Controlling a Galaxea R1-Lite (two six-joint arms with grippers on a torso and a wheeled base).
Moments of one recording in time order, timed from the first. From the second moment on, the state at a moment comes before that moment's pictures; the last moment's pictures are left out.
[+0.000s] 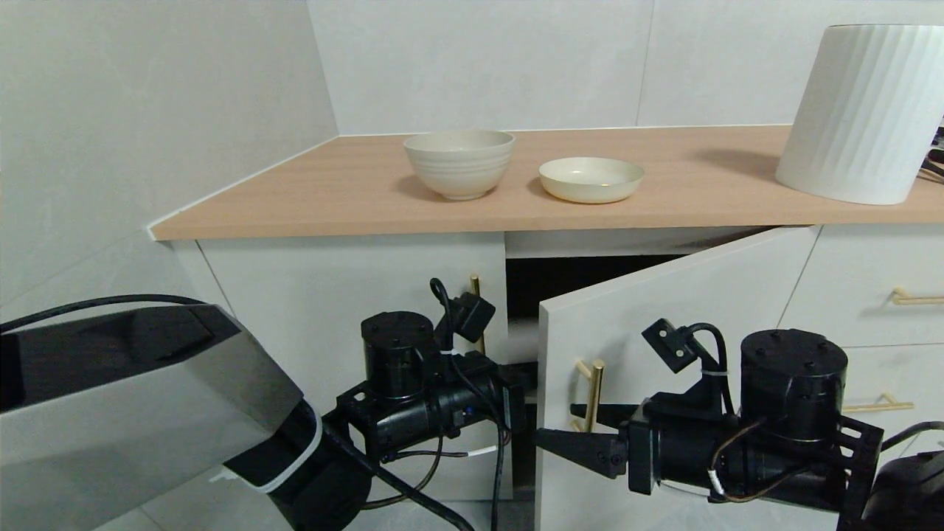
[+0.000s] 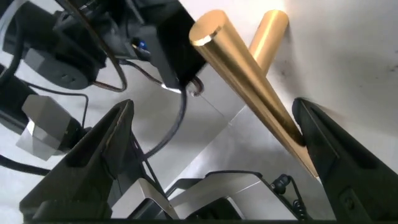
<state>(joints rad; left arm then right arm) -0.64 2.13 -0.74 -1.25 -0.43 -0.33 0.72 1.81 -0.46 -1.14 0.47 0.49</state>
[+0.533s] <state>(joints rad) -0.66 2.14 -0.81 -1.22 -0.43 -0.33 0.64 1.69 -0.44 -0.95 0.28 0.33</state>
